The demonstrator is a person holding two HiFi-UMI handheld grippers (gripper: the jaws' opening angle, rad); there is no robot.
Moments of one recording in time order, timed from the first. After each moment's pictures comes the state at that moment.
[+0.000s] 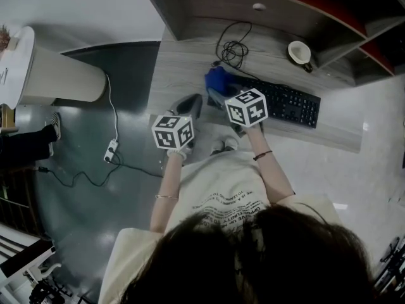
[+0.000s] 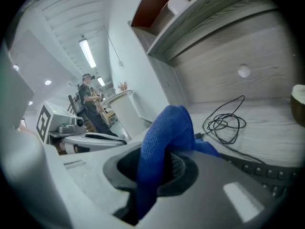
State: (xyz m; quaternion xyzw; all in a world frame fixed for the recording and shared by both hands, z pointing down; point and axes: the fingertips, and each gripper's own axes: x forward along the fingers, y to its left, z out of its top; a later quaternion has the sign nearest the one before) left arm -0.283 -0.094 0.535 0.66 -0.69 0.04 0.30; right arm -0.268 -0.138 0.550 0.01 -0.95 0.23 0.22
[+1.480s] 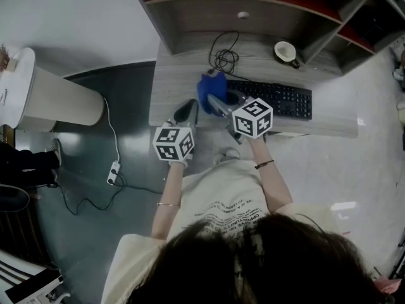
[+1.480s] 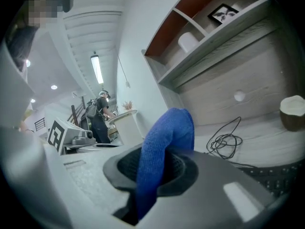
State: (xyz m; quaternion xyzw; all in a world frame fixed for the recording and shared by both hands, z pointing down) left arm -0.283 -0.074 0.492 0.69 -0.69 0.03 0.20; right arm -0.247 -0.117 0.486 0.04 -0.97 0.21 0.09
